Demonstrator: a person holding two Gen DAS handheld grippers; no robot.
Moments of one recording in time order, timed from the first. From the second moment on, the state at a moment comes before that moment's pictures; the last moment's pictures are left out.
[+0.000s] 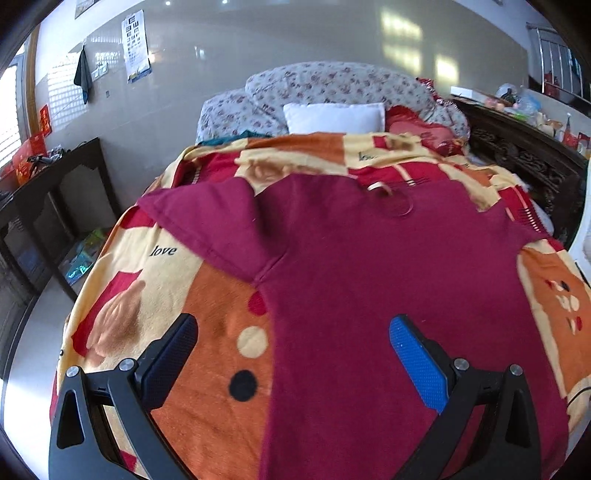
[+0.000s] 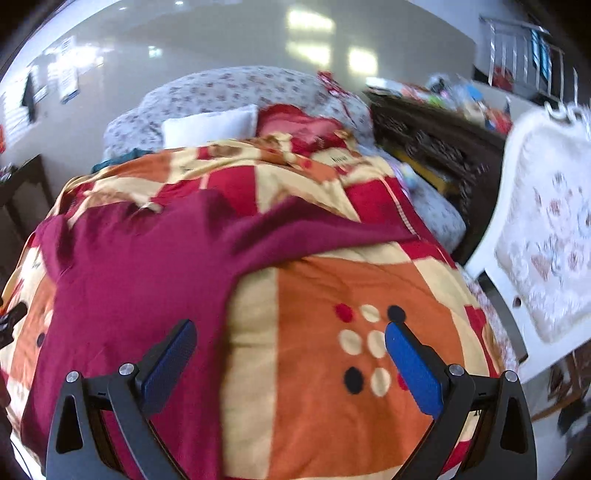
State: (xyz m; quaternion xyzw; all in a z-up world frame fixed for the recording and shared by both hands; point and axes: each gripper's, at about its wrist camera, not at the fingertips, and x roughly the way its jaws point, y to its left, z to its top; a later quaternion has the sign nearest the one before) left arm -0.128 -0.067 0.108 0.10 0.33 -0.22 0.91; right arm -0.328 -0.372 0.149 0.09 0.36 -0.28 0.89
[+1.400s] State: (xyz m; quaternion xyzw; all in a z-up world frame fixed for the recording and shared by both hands) left arm -0.123 -0.078 0.092 0.08 0.34 -0.21 0.91; right arm -0.235 -0.284 0.125 0.13 0.37 -0.18 0.90
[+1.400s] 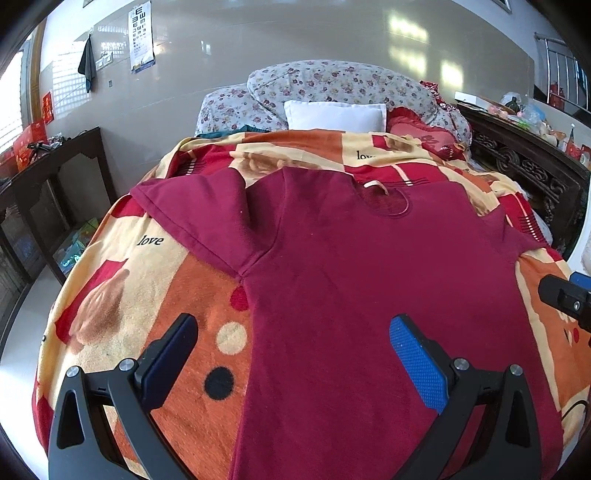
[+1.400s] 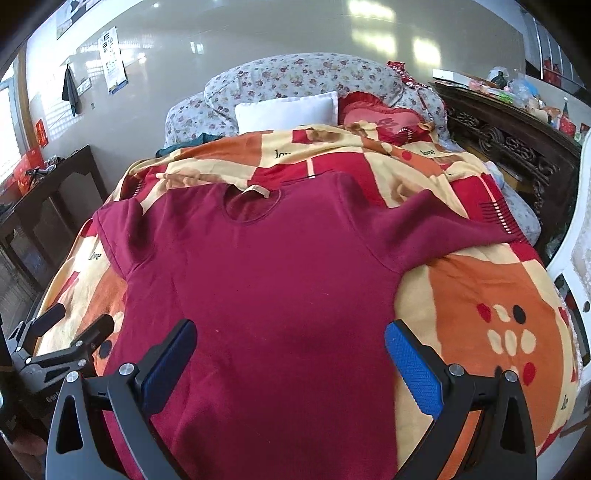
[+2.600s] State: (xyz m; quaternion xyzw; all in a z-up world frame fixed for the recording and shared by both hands) left arm -0.079 -0.072 0.067 0.08 0.38 -0.19 0.90; right arm -0.173 -0.269 0.084 0.10 0.40 -0.17 0.90
